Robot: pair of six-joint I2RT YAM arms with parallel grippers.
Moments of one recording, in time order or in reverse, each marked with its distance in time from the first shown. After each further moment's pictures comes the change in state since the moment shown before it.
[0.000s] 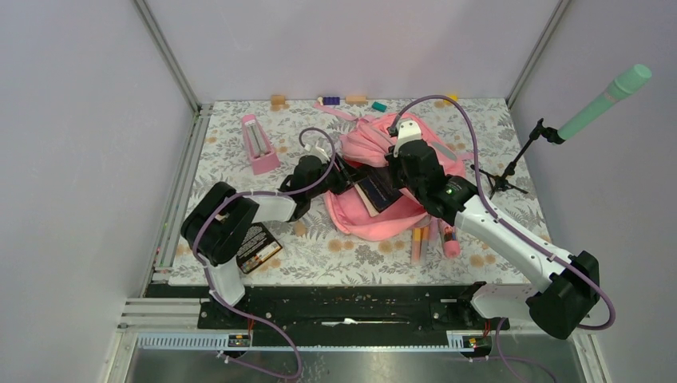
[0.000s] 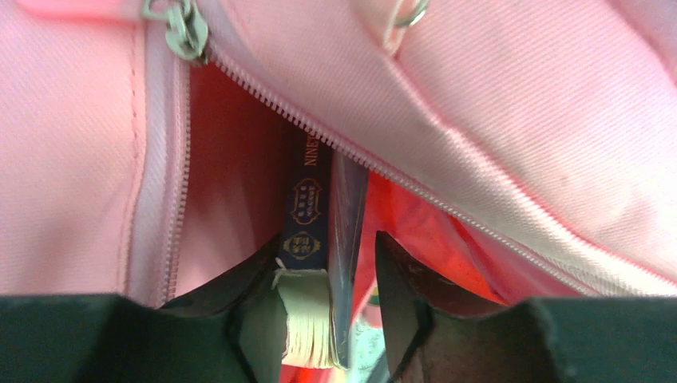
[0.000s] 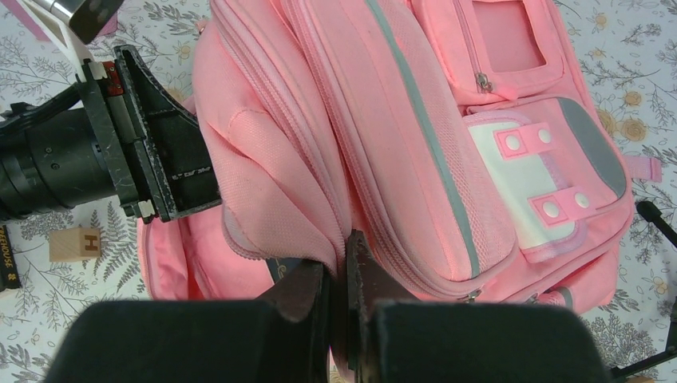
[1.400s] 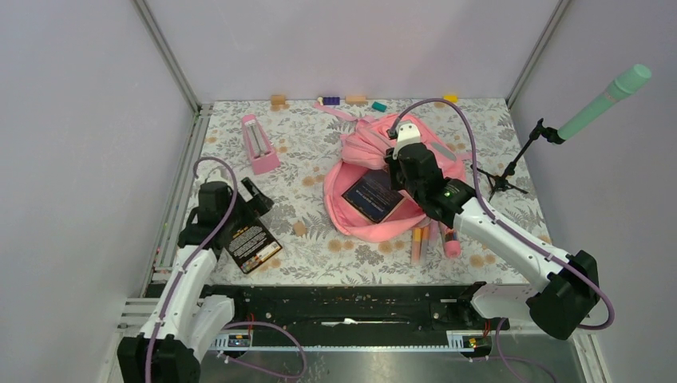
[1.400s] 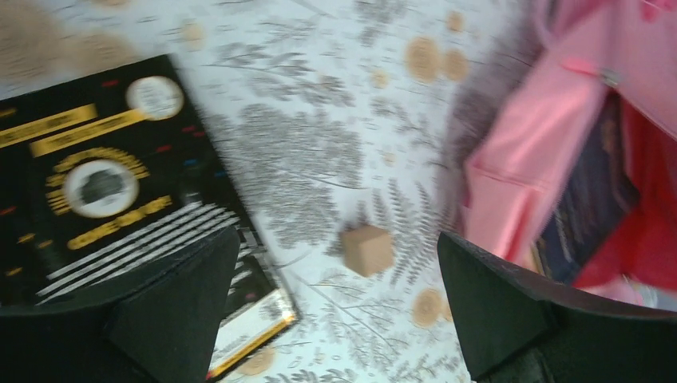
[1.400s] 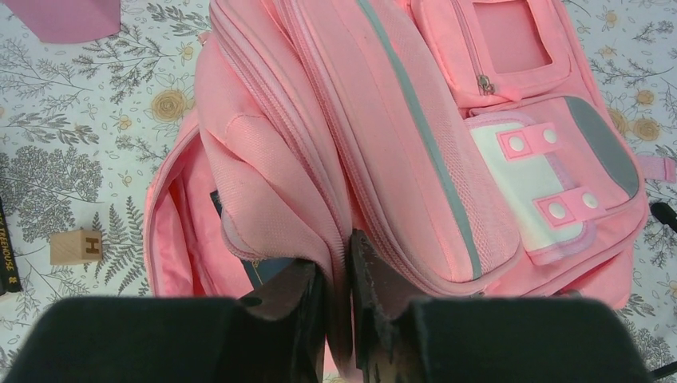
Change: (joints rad) left arm 0.486 -0.988 -0.265 -1.110 -0.164 0.499; right arm 0.000 -0.002 -0.039 0.046 -0.002 0.005
